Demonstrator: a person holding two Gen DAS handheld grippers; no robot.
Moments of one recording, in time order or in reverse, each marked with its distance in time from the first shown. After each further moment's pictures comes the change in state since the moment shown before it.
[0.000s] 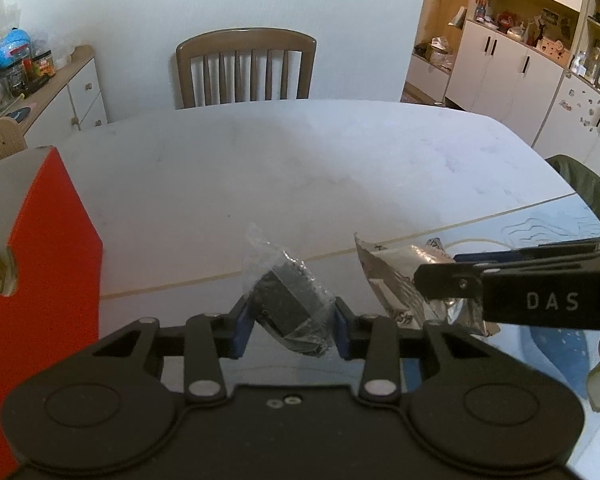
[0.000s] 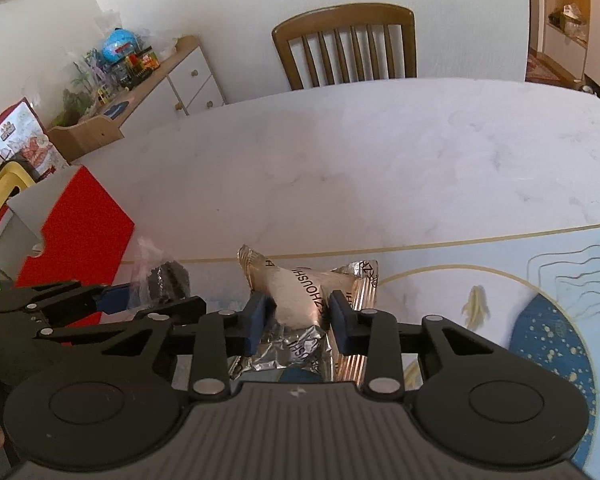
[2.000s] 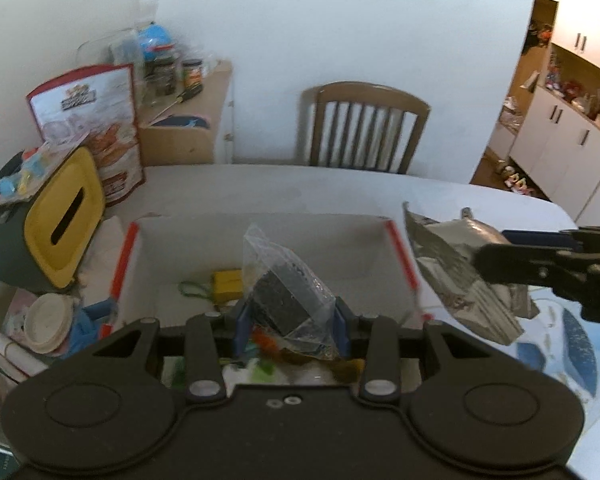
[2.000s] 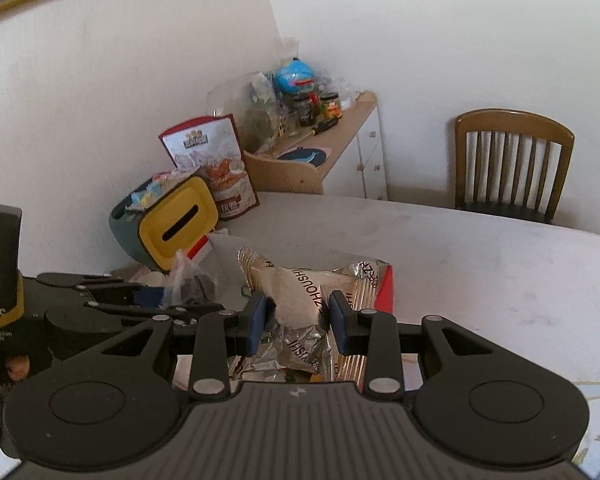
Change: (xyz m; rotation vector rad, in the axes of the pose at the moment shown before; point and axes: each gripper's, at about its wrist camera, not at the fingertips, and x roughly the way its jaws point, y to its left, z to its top) left arm -0.154 0.221 0.012 -0.177 -0.056 0.130; right arm -0.053 0.256 0.048 -0.296 -0.115 0.238
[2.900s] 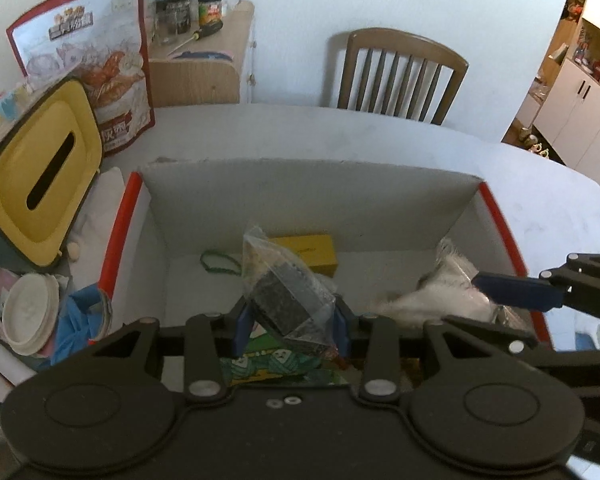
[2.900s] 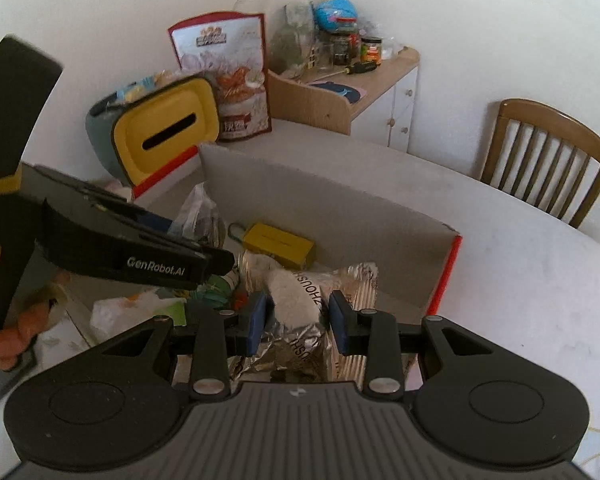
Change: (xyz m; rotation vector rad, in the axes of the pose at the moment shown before) left arm 0.085 0.042 -0.003 -0.023 0.154 0.025; right arm 0.124 0.029 -0.031 -0.212 0.149 -0.028
